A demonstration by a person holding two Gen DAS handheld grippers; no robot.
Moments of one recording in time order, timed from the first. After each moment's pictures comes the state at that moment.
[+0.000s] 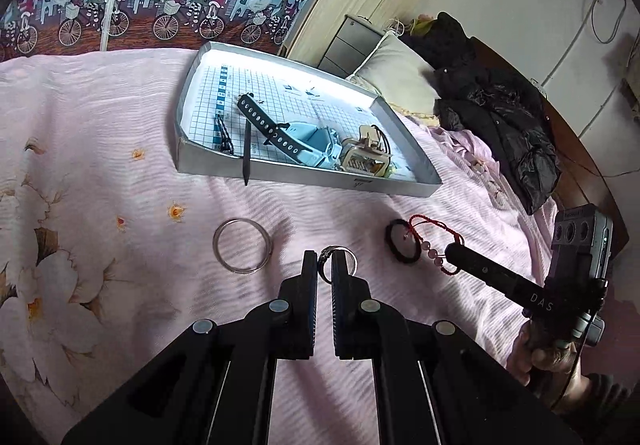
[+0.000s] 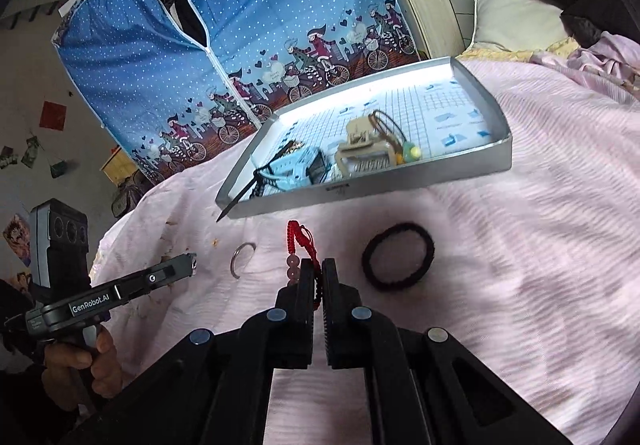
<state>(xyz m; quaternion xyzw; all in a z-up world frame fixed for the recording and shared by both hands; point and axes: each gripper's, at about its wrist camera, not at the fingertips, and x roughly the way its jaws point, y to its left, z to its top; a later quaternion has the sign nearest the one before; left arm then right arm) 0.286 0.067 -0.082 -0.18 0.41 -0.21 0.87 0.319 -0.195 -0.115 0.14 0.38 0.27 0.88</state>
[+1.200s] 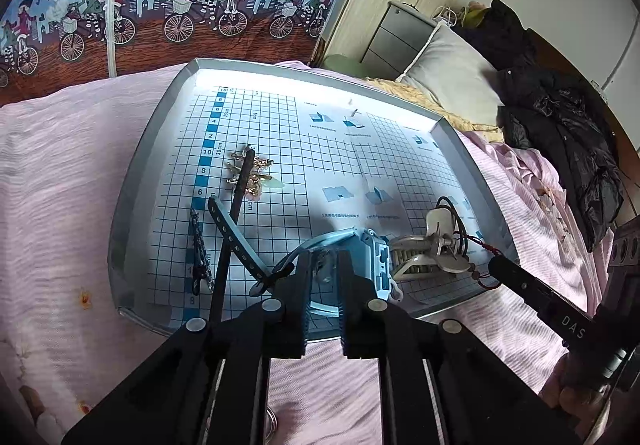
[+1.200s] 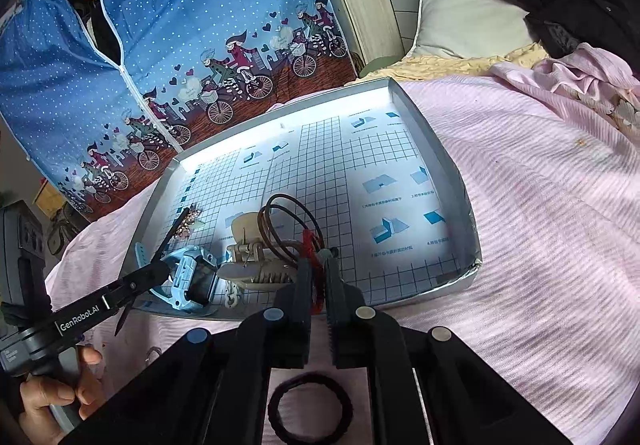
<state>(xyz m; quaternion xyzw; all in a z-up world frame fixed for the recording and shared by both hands) 0.428 0.033 -0.097 -0.14 0.44 -0.12 0.88 0.434 -0.201 -0.117 0.13 0.41 0.14 0.89</state>
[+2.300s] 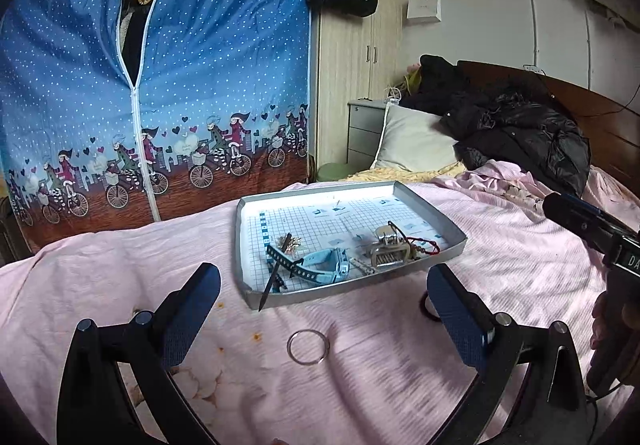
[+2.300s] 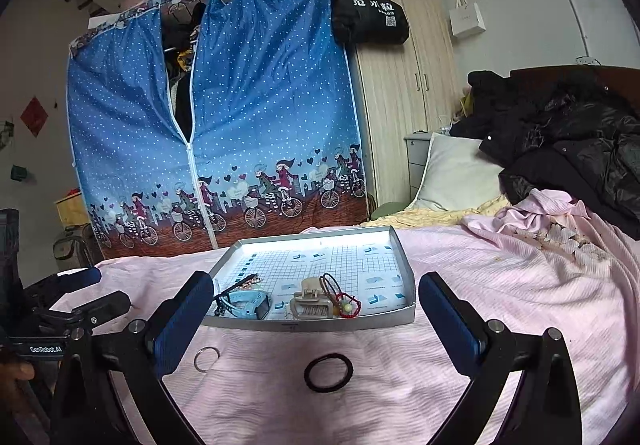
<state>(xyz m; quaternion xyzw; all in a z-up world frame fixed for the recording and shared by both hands) 0.236 0.037 -0.005 0.02 0.23 -0.11 0.97 0.251 -0.207 -0.025 0.05 0.15 0.15 0.98</state>
